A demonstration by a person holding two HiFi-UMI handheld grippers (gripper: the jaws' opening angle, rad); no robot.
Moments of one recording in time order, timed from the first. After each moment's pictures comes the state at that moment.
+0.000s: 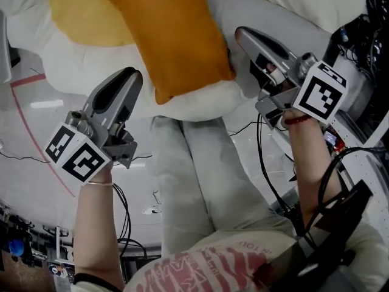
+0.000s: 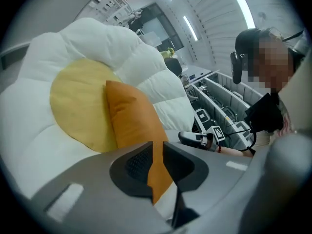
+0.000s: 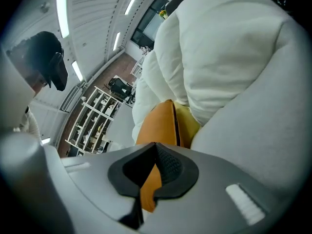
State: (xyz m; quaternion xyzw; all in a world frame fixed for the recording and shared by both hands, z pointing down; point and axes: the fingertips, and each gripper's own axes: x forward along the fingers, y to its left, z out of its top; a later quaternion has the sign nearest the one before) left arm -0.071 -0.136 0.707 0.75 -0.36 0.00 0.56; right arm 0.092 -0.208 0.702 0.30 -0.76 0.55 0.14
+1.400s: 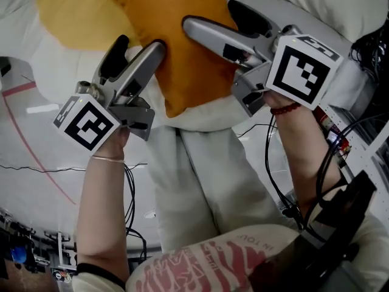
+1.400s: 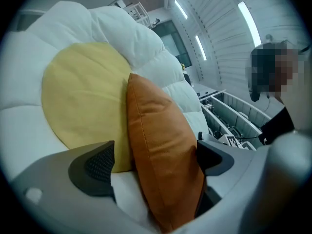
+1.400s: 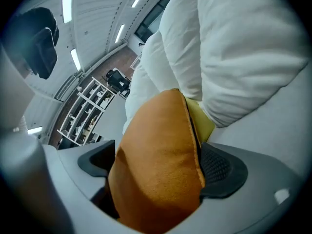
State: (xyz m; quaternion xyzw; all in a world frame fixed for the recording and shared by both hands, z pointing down) left arm -0.083 -0.184 0.797 0.70 -0.40 -0.09 0.59; right arm 0.007 -0.230 0.770 0.30 -0.77 0.53 0.18
